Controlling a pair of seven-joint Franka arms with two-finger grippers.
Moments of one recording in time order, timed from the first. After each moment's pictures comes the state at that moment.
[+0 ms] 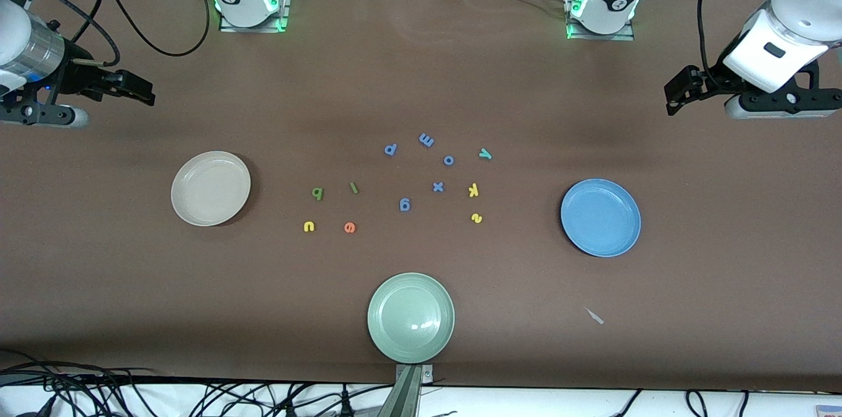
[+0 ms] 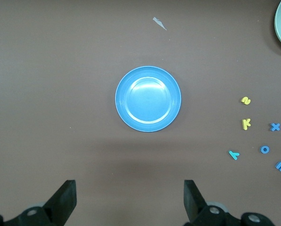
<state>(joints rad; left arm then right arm) 0.02 -0.05 -0.15 -1.70 0.03 1.67 -0.17 -0.06 -0.02 0.09 -1.76 0.00 1.59 0.11</state>
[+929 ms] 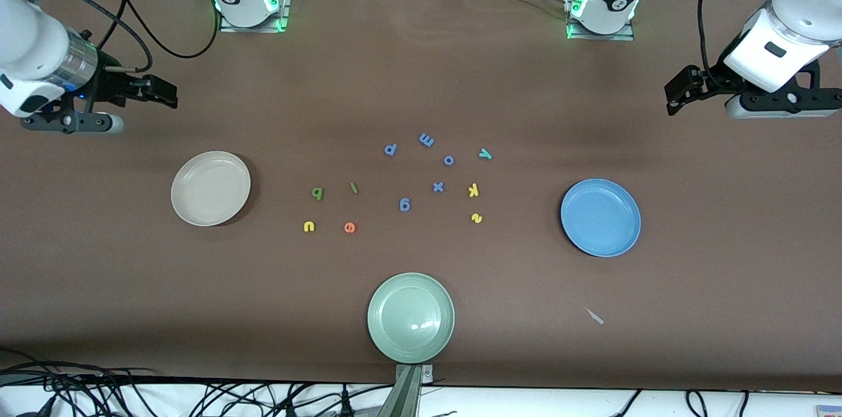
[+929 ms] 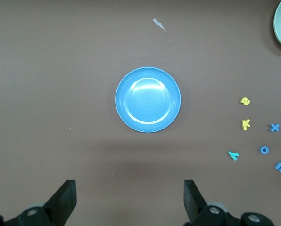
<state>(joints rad) 0.02 -0.05 -0.15 -1.69 0.03 1.67 -0.17 -0.05 0.02 0.15 -1.76 0.00 1.59 0.10</state>
